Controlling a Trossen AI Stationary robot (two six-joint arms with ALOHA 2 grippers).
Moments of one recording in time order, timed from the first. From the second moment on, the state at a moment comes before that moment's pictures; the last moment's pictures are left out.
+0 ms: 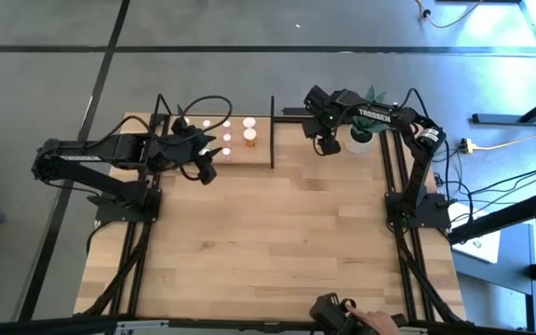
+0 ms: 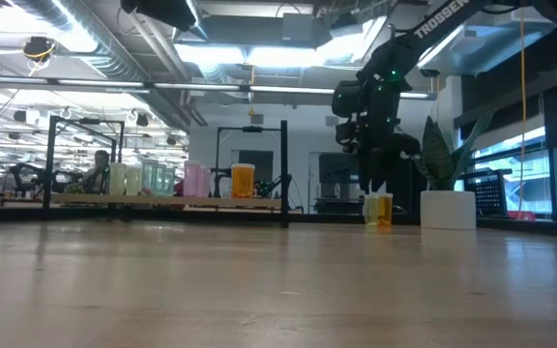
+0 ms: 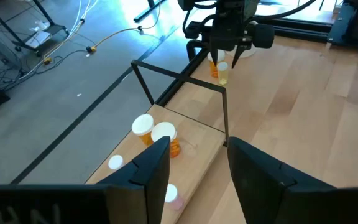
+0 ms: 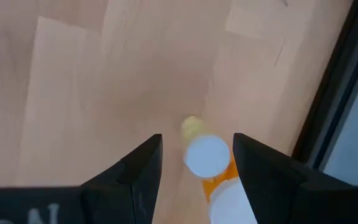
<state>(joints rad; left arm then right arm) -0.02 1.02 1.16 -0.77 -0.63 -0.24 -0.71 1.87 1.42 -0.91 -0.08 -0.97</state>
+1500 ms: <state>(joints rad) -0.02 1.02 1.16 -0.77 -0.63 -0.24 -0.71 1.87 1.33 -0.85 -0.02 -0.98</state>
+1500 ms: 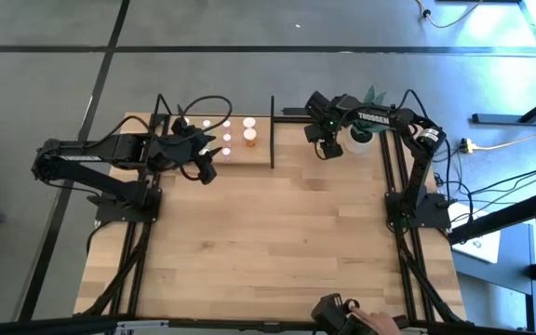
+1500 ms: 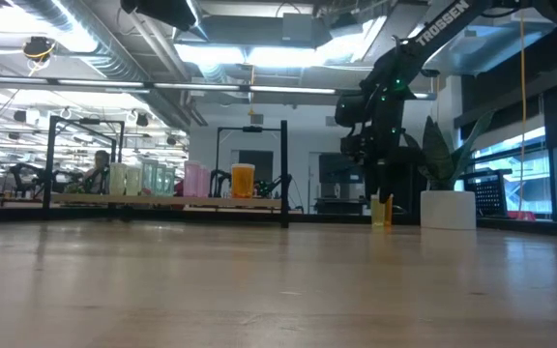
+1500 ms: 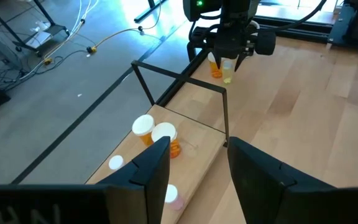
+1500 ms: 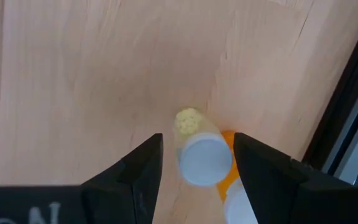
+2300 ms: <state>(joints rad) -0.02 1.02 1.16 -0.77 -0.63 -0.24 -0.72 1.87 1.33 -0.83 0.01 -0.97</state>
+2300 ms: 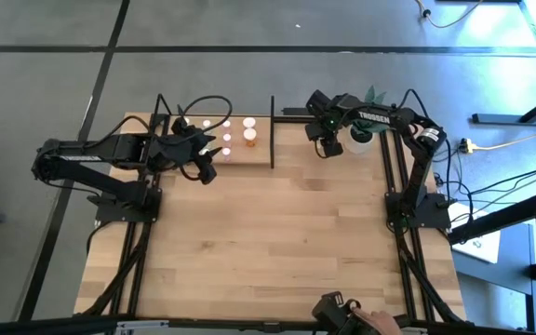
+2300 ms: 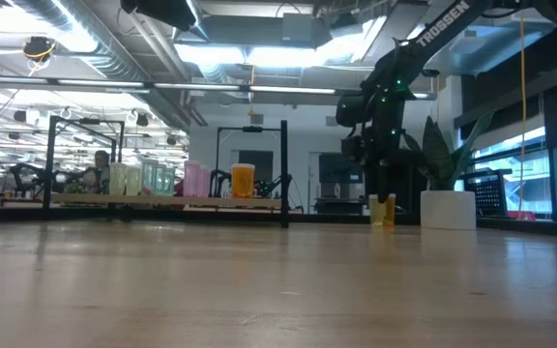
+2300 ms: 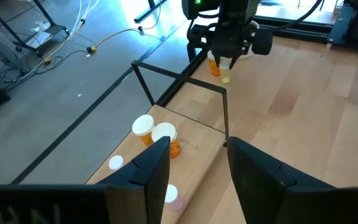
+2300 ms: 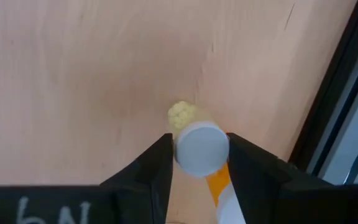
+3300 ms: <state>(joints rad) -0.02 1.02 1.16 -0.78 -0.63 -0.23 -0.56 1.87 1.48 -1.07 0.06 -0.55</state>
